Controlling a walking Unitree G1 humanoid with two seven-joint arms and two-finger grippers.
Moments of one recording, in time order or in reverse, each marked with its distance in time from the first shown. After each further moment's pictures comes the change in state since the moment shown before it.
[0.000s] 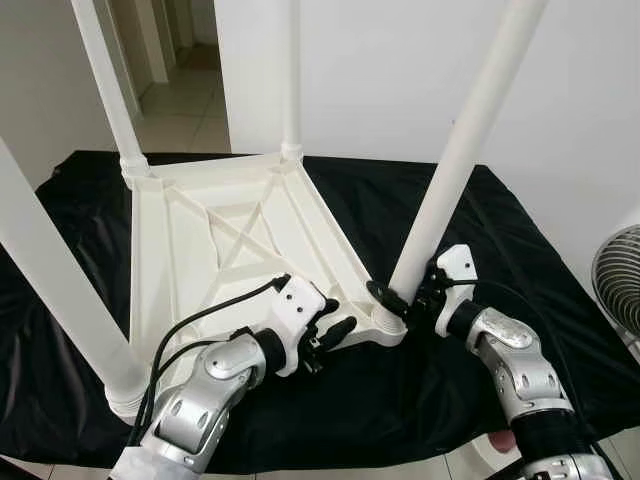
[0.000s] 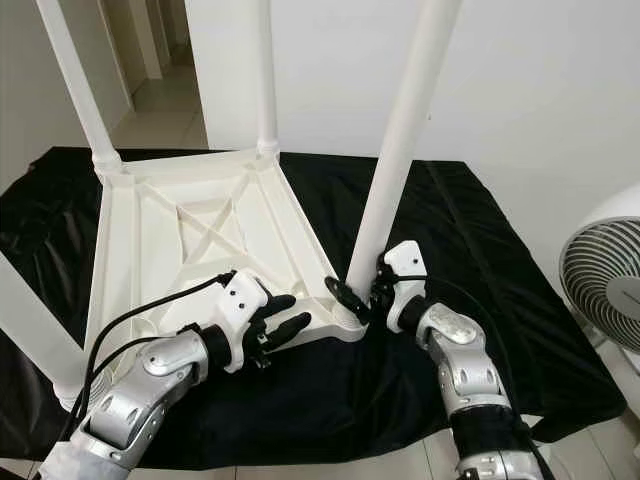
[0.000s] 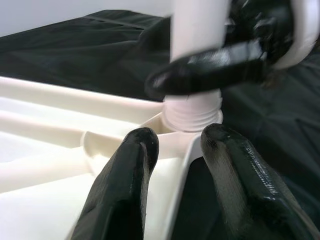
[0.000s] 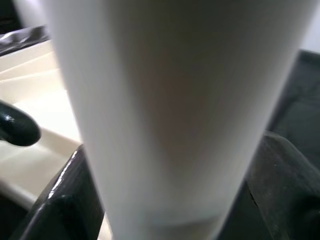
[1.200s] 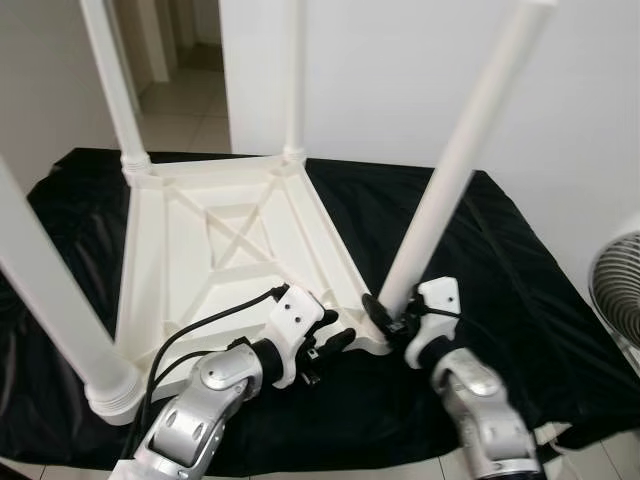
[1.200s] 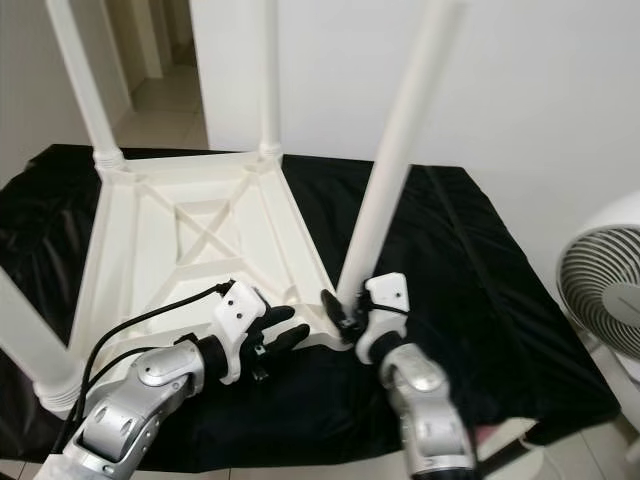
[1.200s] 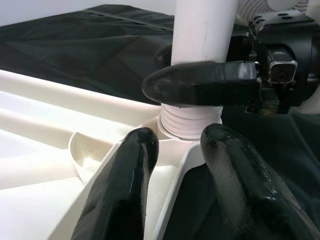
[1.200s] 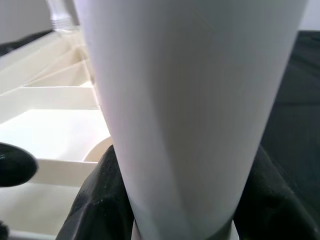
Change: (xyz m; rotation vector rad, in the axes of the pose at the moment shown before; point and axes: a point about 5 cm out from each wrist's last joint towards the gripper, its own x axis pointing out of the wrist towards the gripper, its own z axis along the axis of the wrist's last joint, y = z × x) left arm -0.007 -0.004 -0.004 -0.020 0.023 0.004; right arm 0.001 0.055 -0.003 0.194 -0.044 -0.443
